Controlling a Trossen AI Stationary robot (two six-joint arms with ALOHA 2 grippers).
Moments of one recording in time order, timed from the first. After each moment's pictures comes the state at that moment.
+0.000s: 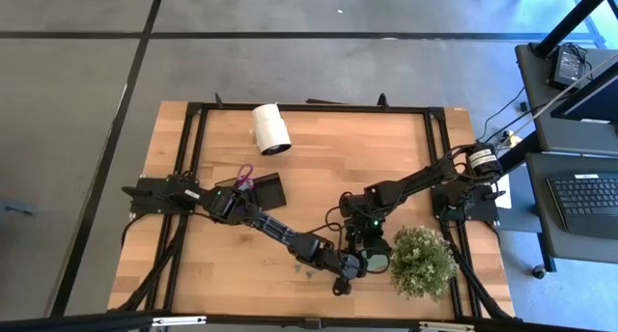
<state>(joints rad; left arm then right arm) -0.37 2.53 1.91 -0.08 -0.35 0.11 0.19 1.79 0.83 -0.33 -0.79 0.22</state>
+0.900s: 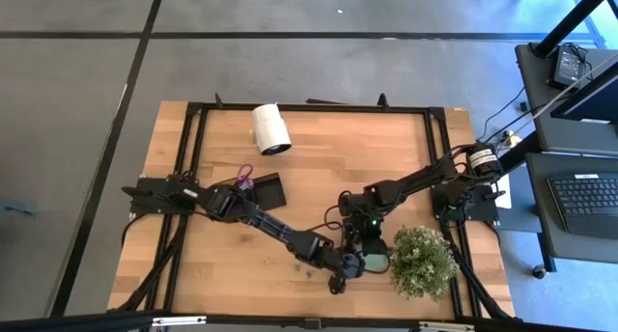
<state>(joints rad) -0.37 2.49 1.91 -0.20 -0.31 0.15 0.19 1.79 0.83 -0.32 -0.78 0.23</state>
